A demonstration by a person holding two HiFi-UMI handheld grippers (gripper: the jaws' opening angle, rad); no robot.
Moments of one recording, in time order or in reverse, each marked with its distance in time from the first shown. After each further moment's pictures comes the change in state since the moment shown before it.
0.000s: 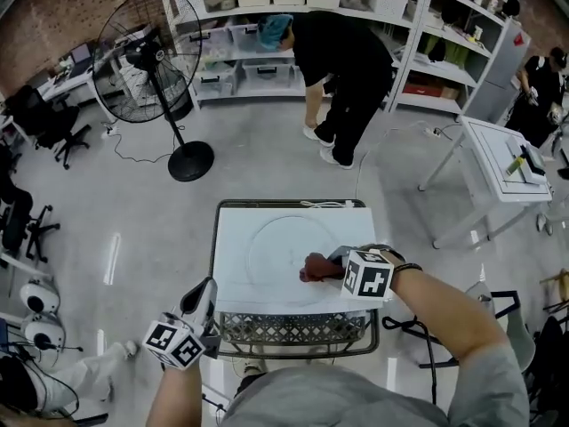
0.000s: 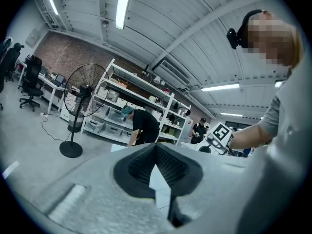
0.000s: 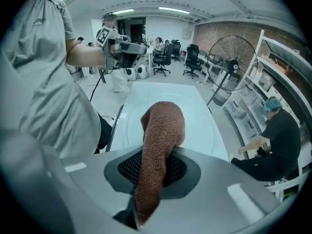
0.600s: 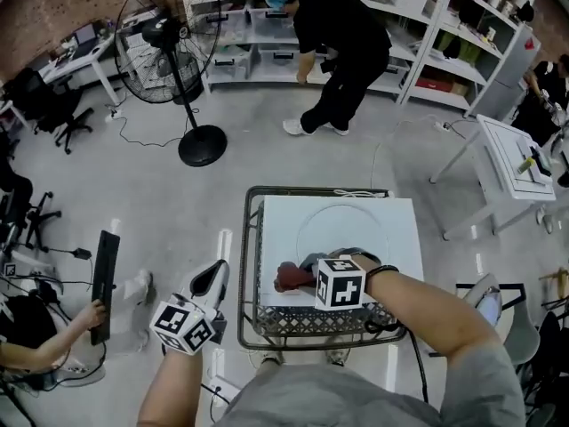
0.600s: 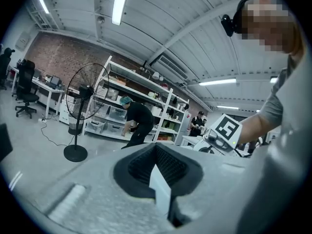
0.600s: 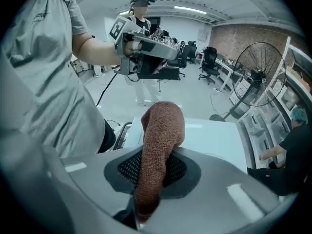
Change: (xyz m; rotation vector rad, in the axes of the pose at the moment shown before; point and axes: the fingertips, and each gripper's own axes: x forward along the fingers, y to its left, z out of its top) left arm -0.031 0.102 0.021 0.066 0.067 -0.045; right arm 0.100 0.039 0.165 -0.116 -0.005 0.111
